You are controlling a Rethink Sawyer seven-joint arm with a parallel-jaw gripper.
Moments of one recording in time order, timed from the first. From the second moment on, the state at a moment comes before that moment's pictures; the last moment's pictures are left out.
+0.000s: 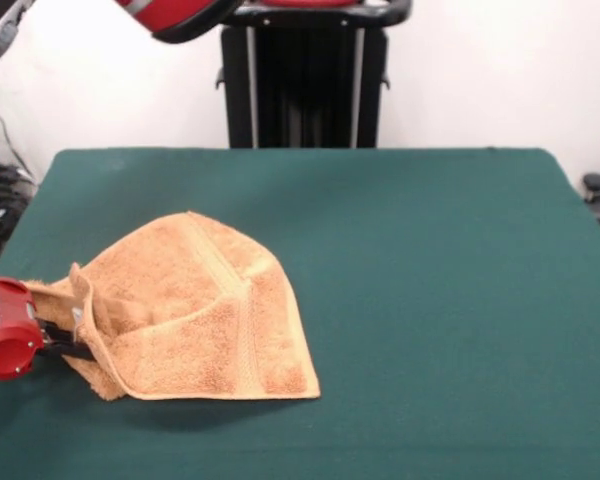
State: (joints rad) arm -0.73 0.61 -1.15 -0.55 -1.43 -1.79 2.53
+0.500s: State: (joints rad) arm -0.80 0.61 -1.25 -0.63 -1.34 -1.74 2.53
